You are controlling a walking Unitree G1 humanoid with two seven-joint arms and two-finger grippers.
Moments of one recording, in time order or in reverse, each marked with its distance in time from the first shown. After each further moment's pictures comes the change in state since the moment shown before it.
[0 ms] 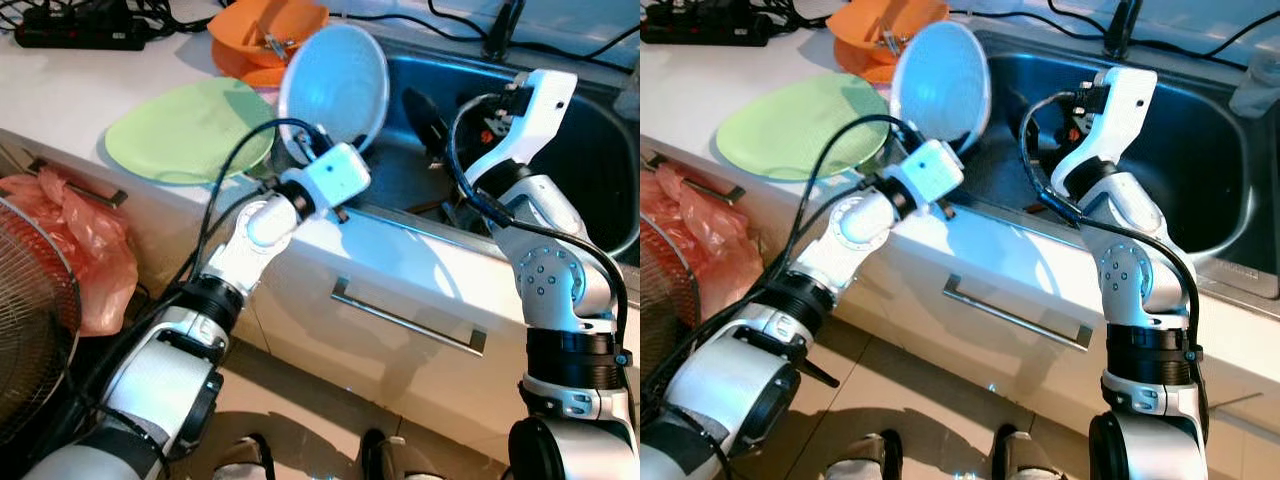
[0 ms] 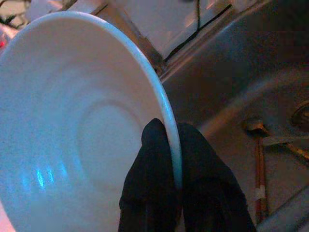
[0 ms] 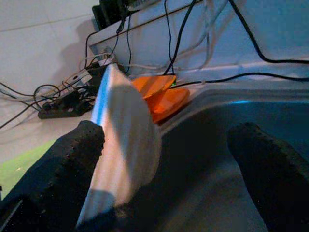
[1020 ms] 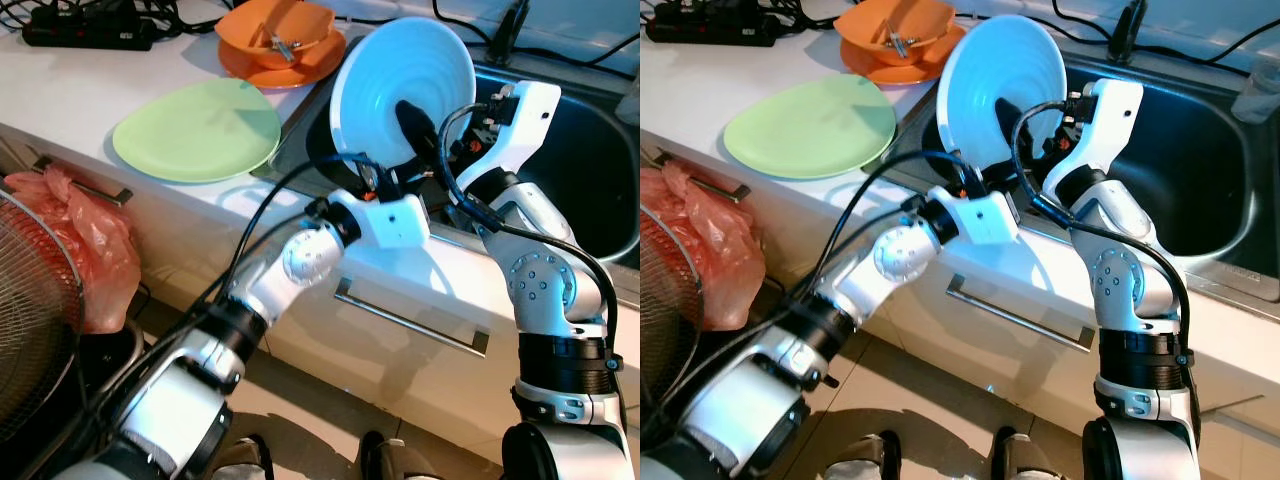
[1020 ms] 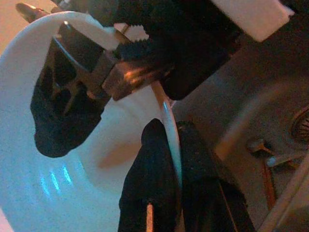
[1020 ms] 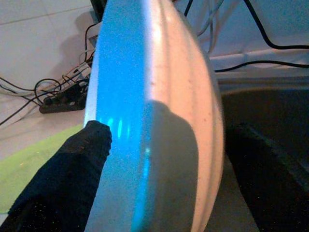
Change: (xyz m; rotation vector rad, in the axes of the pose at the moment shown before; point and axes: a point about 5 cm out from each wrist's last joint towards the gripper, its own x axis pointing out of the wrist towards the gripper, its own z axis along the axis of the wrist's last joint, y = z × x) left arm 0.008 -0.045 0.038 0.268 -0.141 -0.035; right arm 0.000 0.005 -0.010 0.027 0.035 -0.012
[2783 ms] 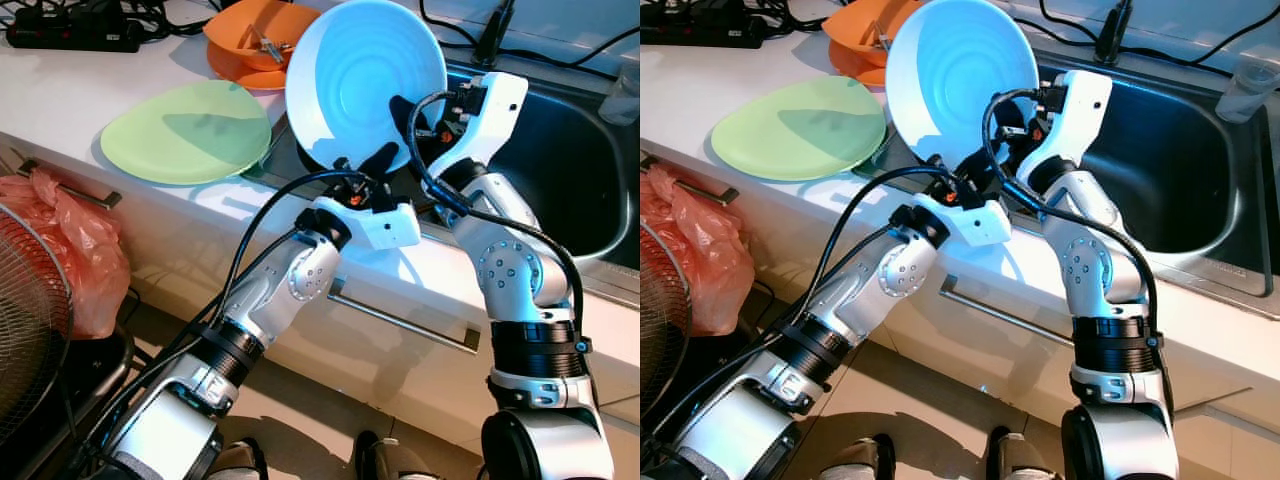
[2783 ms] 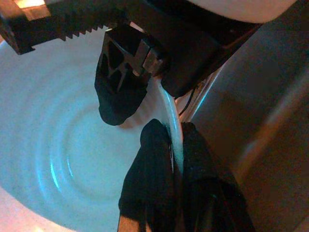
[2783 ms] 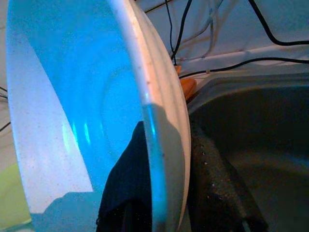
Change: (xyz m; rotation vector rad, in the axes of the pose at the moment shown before) left arm -0.013 0.004 -0.008 0.181 0.157 0.173; right arm 0.018 0.016 -0.005 0.035 0.000 -0.030
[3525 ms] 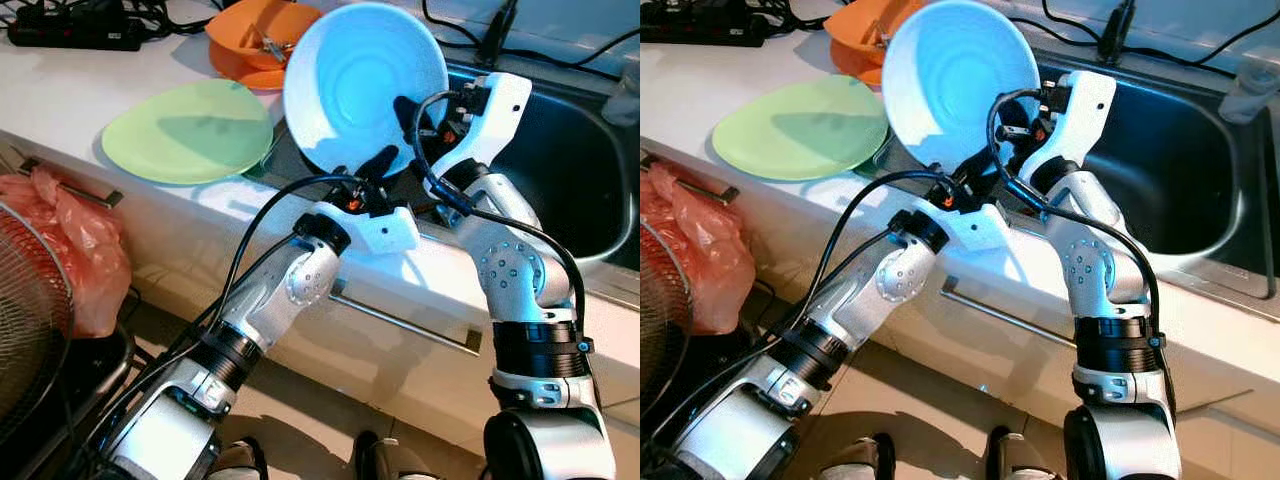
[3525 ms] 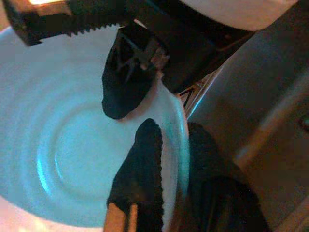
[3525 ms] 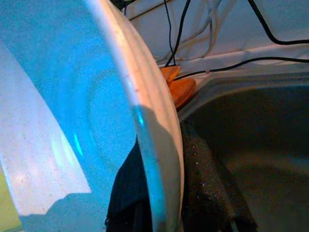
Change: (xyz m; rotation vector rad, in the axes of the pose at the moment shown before) left arm -0.005 -0.003 0.000 -0.058 -0.017 0.004; right arm -0.001 -0.003 -0.001 0.008 -0.002 -0.003
